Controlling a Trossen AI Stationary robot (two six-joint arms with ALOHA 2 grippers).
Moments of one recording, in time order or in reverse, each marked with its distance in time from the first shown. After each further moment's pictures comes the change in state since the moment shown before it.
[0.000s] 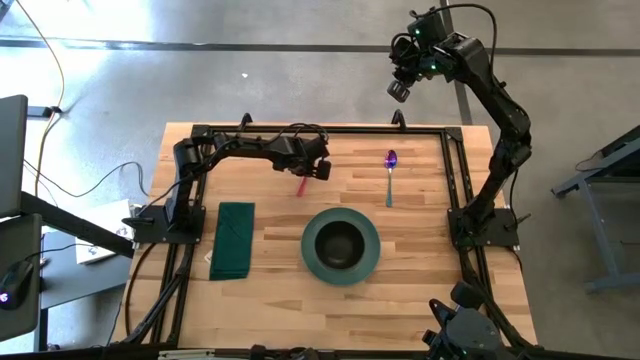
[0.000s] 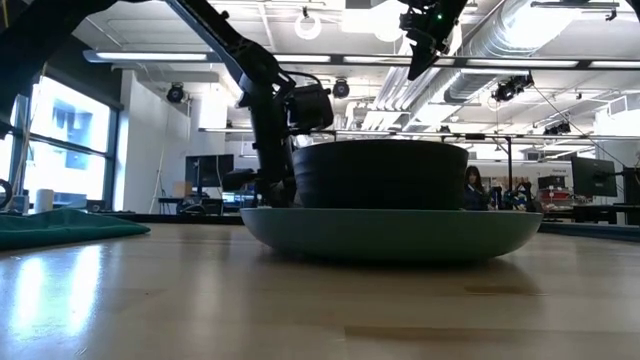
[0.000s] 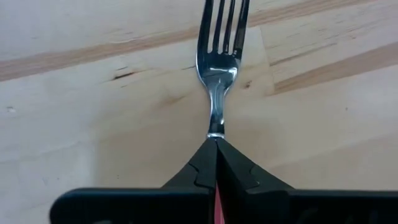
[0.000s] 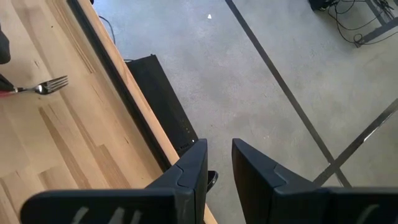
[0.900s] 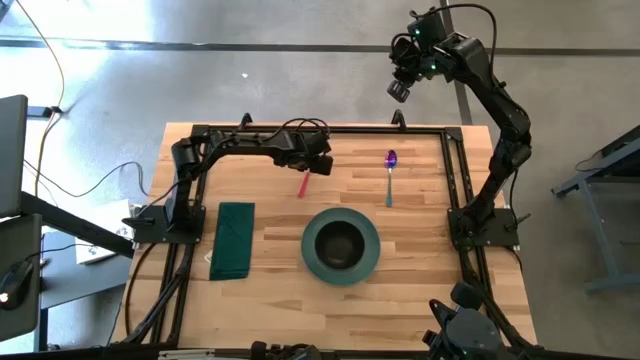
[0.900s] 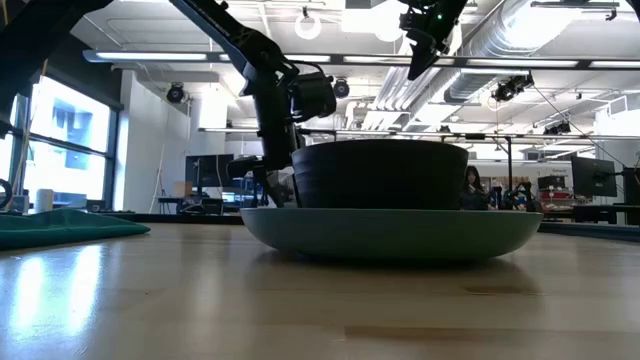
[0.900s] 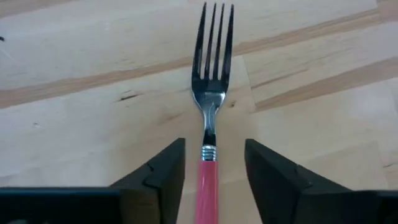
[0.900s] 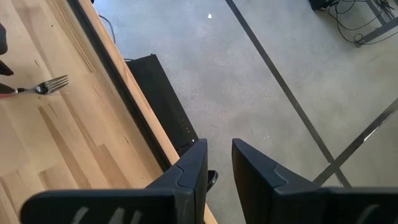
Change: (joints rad) left arm 0.003 -0.014 0.067 -0.060 -0.030 0.008; right arm 0.000 0.000 0.000 -0.002 0.000 -0.003
